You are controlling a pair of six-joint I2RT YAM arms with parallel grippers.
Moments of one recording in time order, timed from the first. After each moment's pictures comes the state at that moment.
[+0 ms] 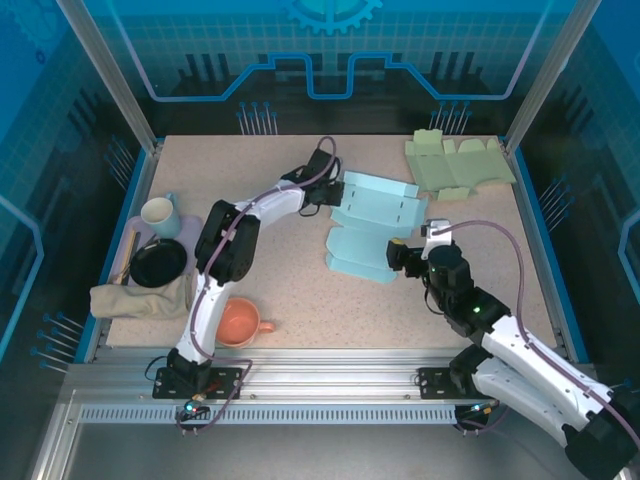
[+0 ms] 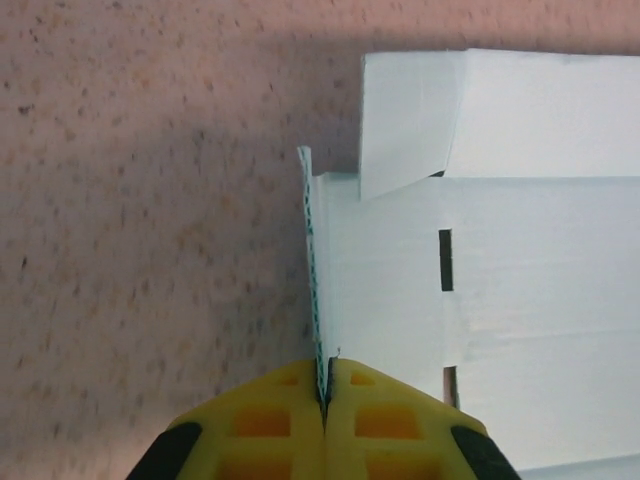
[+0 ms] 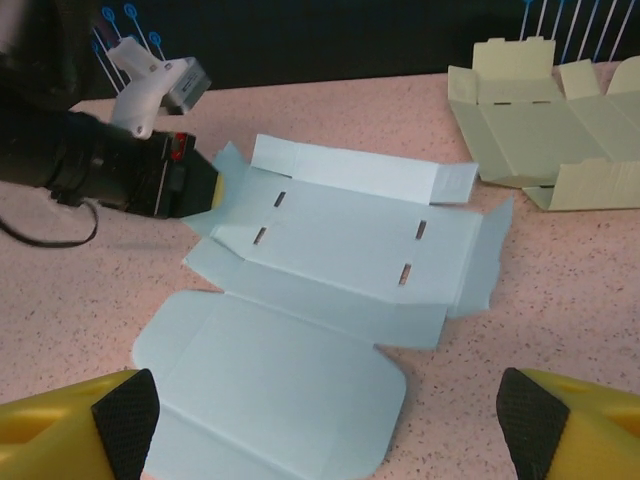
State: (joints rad) left arm -0.50 2.27 1.75 -0.34 -0.03 -0.26; right arm 0.58 0.77 0.51 -0.16 0.35 0.33
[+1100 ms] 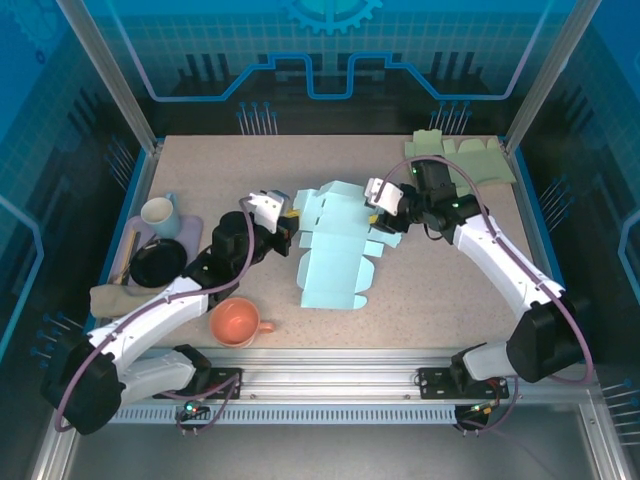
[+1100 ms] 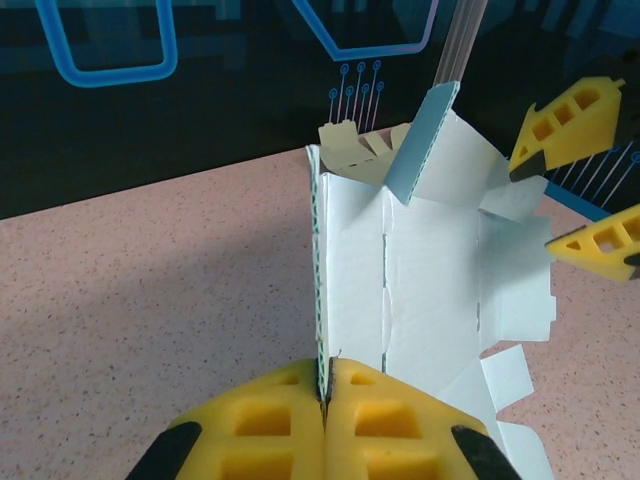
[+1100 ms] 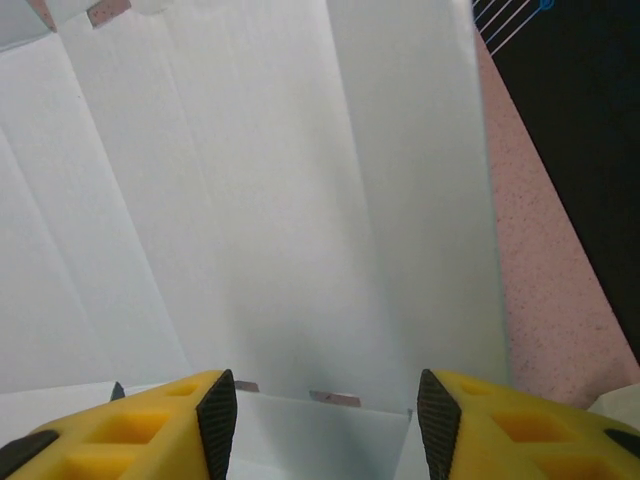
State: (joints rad) left arm -0.55 1.10 0.68 0.21 0.05 -0.11; right arm 0.34 1.39 1.20 -0.57 -0.35 -0.86
